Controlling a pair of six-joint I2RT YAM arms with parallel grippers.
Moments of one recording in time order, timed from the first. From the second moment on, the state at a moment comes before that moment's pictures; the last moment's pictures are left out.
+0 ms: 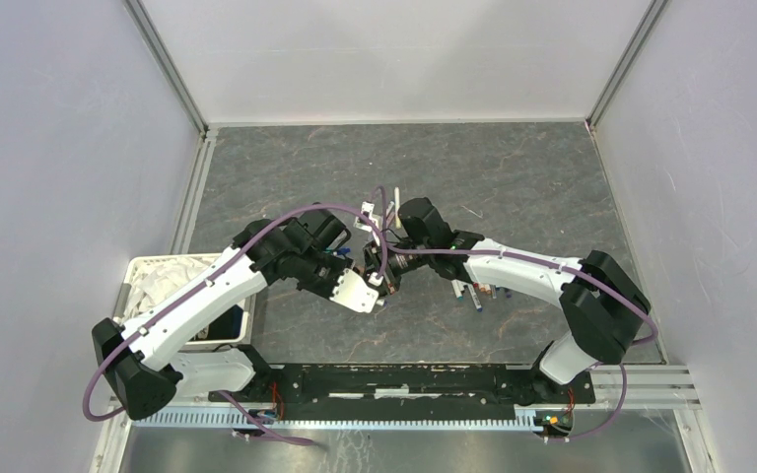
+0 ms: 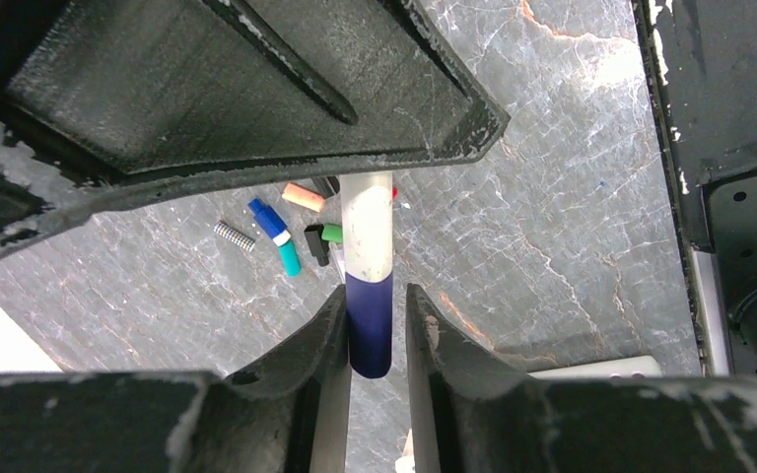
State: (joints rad) left arm -0.79 1.18 1.17 -1.18 0.22 1.23; right arm 0.86 1.58 0.98 0.07 -0.91 0.51
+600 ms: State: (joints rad) left arm -0.79 1.20 1.17 -1.19 0.24 1.22; right arm 0.86 1.57 0.98 0.07 -0.92 0.55
